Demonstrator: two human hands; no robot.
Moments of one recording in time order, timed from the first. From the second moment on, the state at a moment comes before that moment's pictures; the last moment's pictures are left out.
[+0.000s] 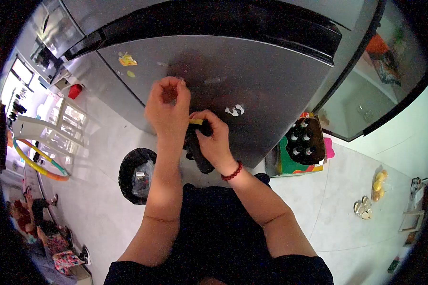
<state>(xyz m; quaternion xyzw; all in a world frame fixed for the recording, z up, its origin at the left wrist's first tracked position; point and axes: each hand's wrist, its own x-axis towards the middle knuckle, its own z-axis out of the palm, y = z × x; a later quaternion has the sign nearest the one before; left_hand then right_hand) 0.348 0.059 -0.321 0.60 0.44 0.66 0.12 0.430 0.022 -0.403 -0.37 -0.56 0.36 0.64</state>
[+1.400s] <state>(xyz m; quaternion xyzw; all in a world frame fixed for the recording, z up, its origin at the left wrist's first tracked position) 0.331 0.078 -0.332 0.55 0.33 0.70 0.31 0.433 0.025 -0.411 -0.34 -0.55 0.37 0.66</state>
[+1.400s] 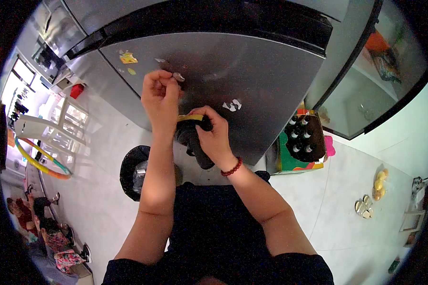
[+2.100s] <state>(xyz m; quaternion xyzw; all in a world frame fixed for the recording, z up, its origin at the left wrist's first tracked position) 0.356 0.055 -0.325 0.56 0.50 0.66 0.02 0.432 0.030 -0.406 -0.36 -0.57 0.36 0.64</state>
